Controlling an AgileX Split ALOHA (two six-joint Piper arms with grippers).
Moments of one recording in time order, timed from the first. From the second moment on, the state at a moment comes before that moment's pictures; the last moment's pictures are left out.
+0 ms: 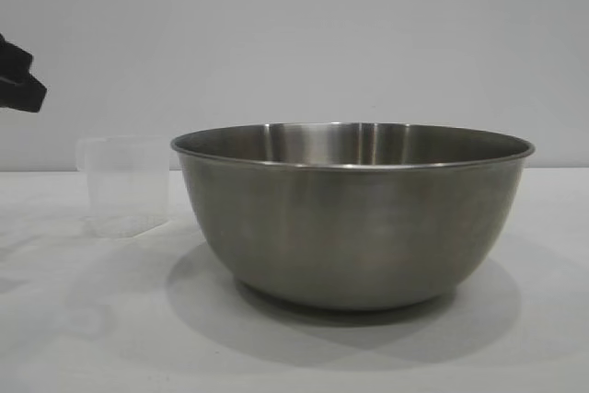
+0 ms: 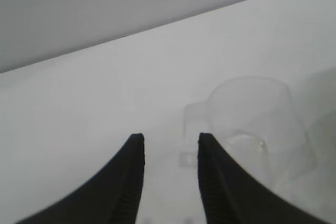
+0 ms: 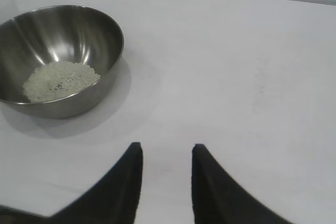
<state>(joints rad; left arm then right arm) -0.20 1.13 -0.38 0.09 -0.13 0.07 0.27 -0.02 -0.49 0.01 1.14 -0.01</state>
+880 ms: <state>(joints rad) -0.20 0.11 -0.50 0.00 1.02 0.07 0.27 -0.02 -0.49 0.01 1.14 -0.01</state>
